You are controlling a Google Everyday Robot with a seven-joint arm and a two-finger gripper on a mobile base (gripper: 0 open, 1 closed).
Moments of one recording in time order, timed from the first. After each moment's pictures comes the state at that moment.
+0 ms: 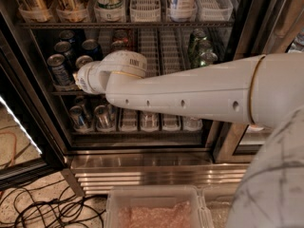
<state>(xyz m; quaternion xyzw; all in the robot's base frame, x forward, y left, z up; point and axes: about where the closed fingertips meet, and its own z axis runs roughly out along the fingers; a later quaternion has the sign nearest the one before) 0.668 0.226 0.852 -0.33 0.76 0.23 0.51</state>
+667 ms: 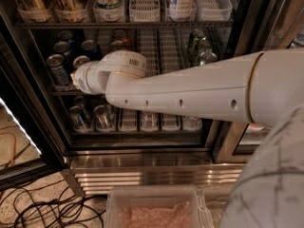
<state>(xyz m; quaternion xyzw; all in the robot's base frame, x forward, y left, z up) 0.661 0.232 0.857 -0.34 0.75 0.25 0.51</state>
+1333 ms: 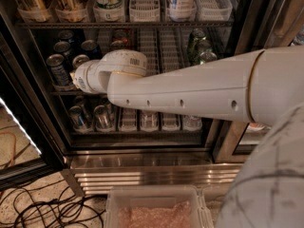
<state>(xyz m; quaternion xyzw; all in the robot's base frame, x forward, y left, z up) 0.660 0.232 0.861 -0.34 0.75 0.25 0.51</state>
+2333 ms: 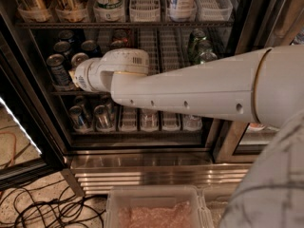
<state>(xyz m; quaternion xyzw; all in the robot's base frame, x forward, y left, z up) 0.654 0.231 0.871 -0.35 0.74 0.26 0.52</state>
